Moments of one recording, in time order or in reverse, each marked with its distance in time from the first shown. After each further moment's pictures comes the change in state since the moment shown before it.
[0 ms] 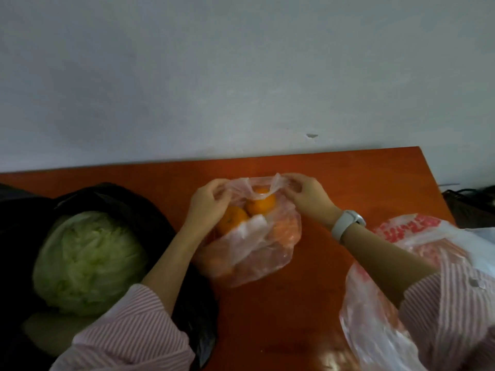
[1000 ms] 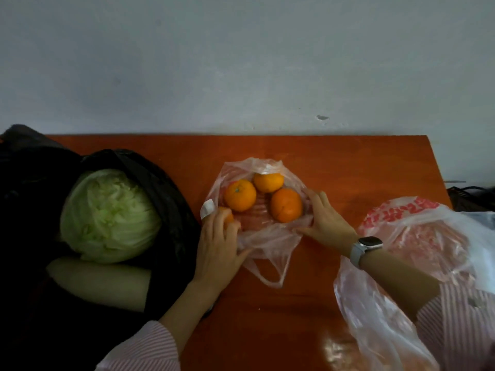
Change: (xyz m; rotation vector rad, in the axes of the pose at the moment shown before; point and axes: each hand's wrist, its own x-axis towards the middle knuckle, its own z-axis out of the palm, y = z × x) left_hand -0.119 -0.070 0.034 0.746 0.106 0.402; right_hand -0.077 0.049 0.008 -0.378 -0.189 -0.103
